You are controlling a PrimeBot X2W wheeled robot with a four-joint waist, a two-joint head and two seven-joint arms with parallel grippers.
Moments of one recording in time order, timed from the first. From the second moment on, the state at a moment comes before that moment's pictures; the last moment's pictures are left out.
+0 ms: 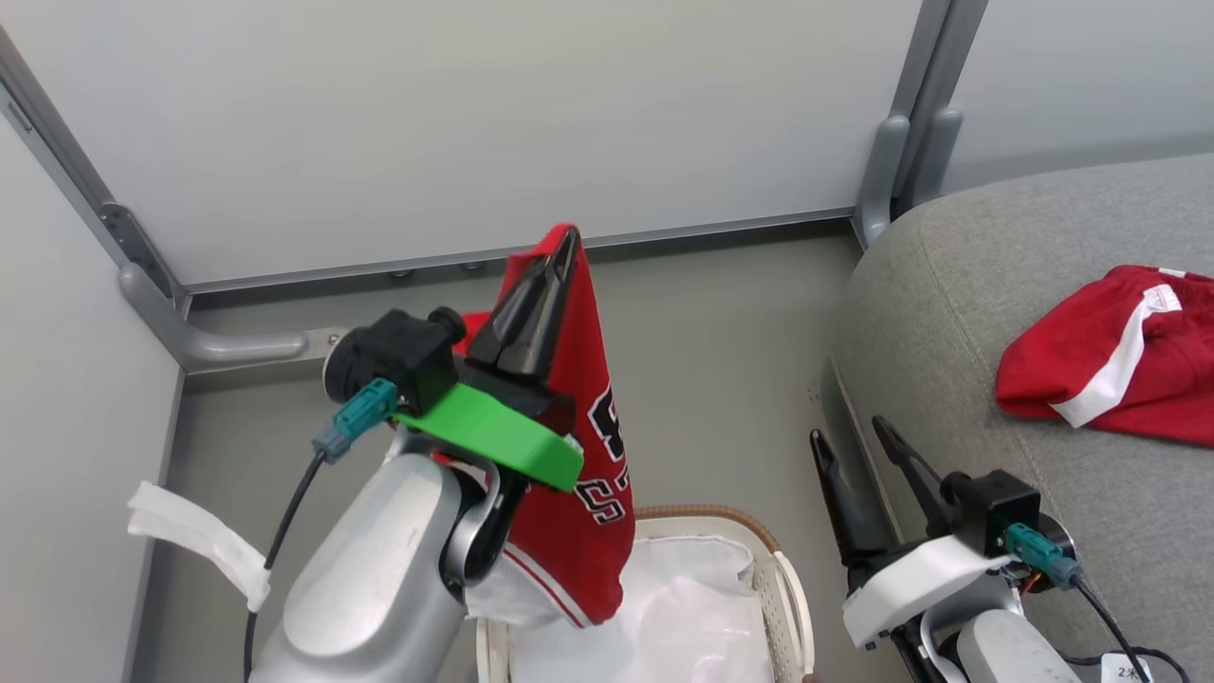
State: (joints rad) left arm -0.49 0.08 -0.53 0.29 -0.51 -0.13 -0.26; right arm -0.15 -0.07 0.22 0.30 0.29 0.13 -0.26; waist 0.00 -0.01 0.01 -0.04
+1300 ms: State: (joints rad) left arm -0.57 0.05 -0.71 0.20 -0.58 -0.13 -0.26; right arm -0.44 -0.05 0.67 0.67 0.42 0.13 -0.26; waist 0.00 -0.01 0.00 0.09
